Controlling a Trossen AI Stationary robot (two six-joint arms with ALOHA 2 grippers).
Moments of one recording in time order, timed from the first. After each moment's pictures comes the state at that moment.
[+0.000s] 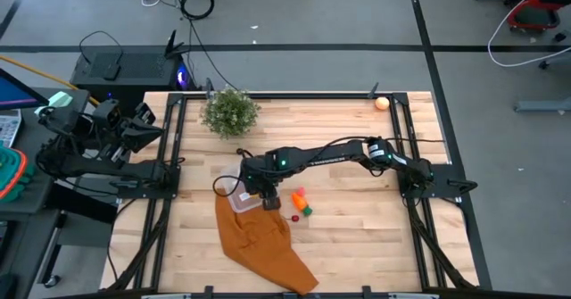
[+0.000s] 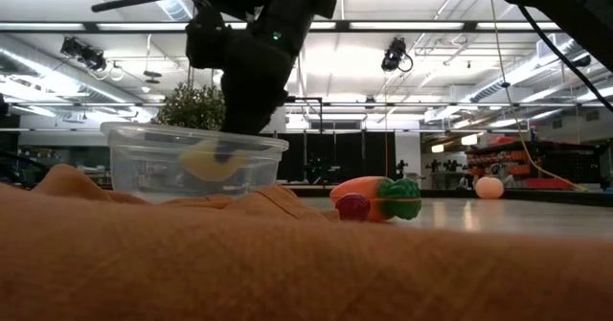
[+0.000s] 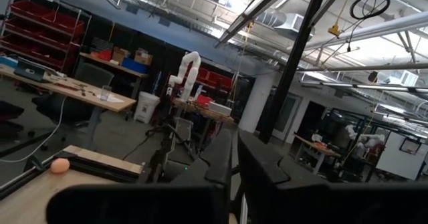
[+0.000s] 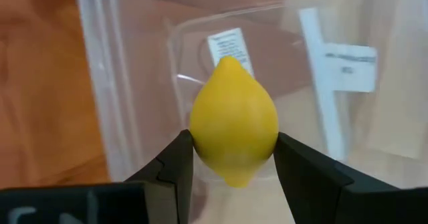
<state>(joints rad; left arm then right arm) -0.04 0.25 0.90 -0.34 -0.02 -0.39 0.05 2.36 2.11 -0.89 -0.08 -0.18</state>
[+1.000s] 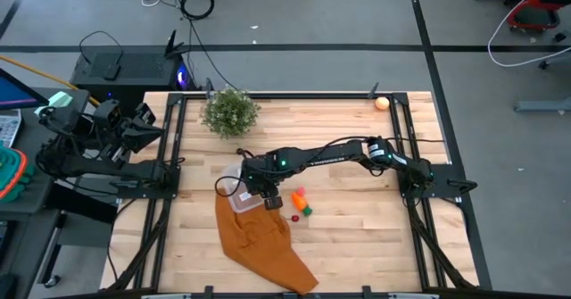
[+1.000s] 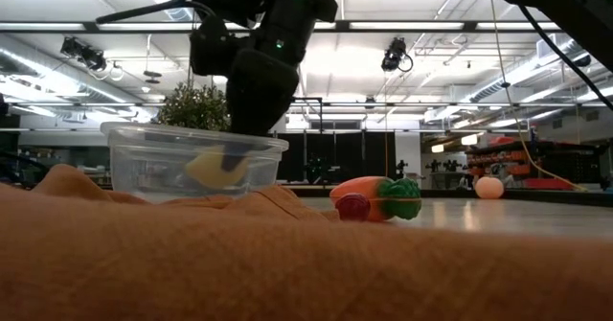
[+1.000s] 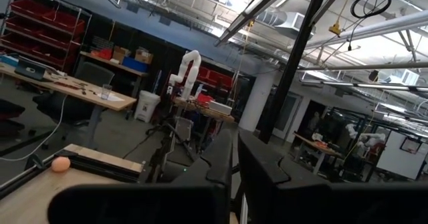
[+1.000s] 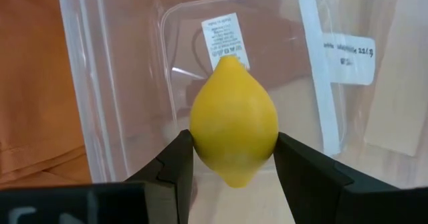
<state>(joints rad) -0.04 0.25 0.90 -0.35 -0.02 -0.39 0.05 2.35 2.09 -0.88 -0.06 -0.21</state>
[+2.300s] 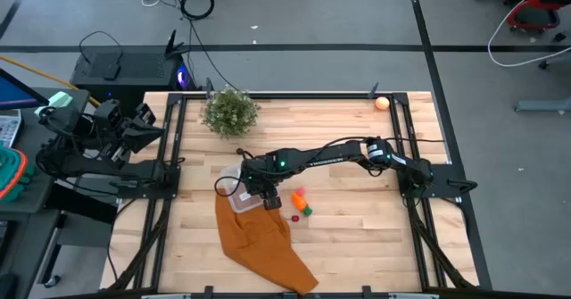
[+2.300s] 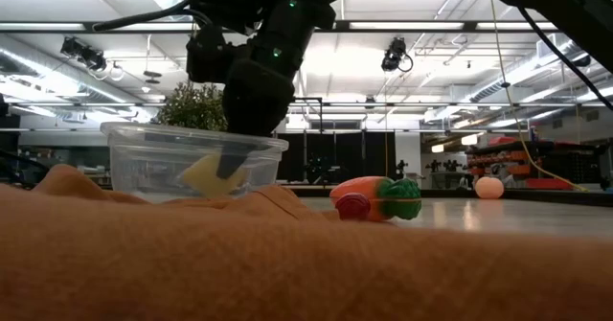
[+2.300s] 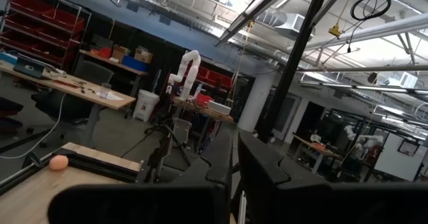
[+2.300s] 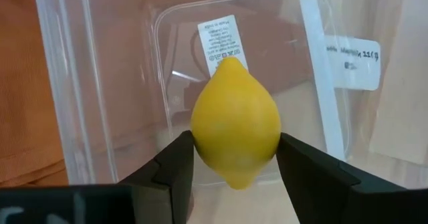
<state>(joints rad) -0.04 0.25 0.90 -0.35 -0.02 -0.40 0.04 2.37 2.07 -0.84 -0.06 -0.21</state>
